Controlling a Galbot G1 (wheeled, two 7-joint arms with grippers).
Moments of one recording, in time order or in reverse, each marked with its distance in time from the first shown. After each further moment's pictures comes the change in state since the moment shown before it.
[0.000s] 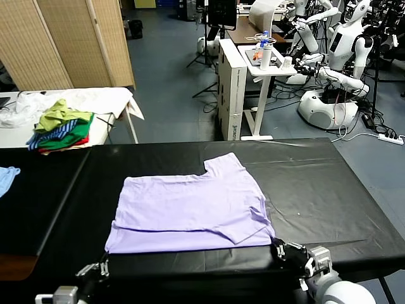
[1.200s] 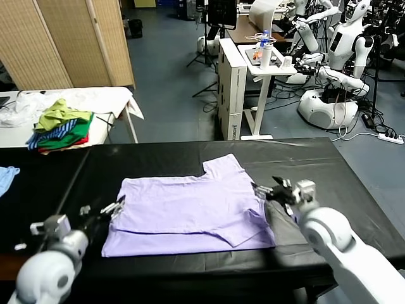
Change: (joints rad) left arm -0.654 0.270 0.064 0.269 -0.529 0.223 -0.046; right arm 1.045 0.162 -0.534 -0.683 0.131 -0.037 -0.022
